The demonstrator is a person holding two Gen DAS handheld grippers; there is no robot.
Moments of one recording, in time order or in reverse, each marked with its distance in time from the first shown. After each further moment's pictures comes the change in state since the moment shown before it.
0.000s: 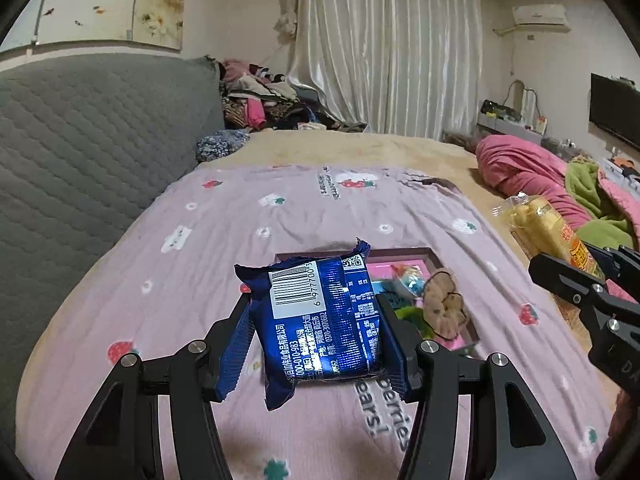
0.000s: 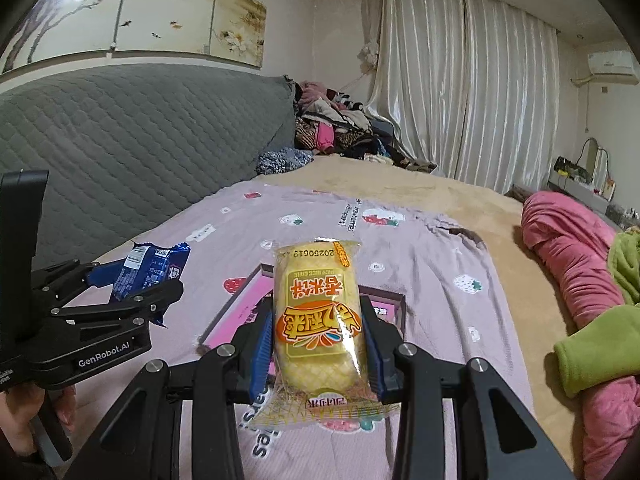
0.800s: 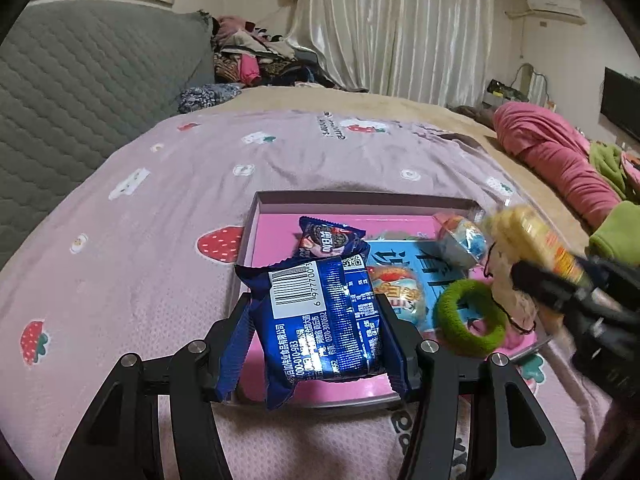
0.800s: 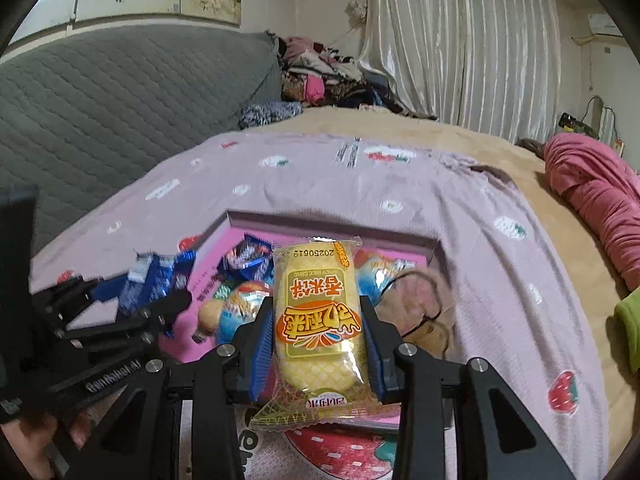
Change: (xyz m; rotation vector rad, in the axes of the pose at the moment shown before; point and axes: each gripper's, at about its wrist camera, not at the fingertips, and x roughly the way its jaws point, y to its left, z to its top) left arm 0.169 0.010 -0.056 -0.041 0.101 -0.030; right arm 0.156 -0.012 -0.062 0.060 0.139 0.003
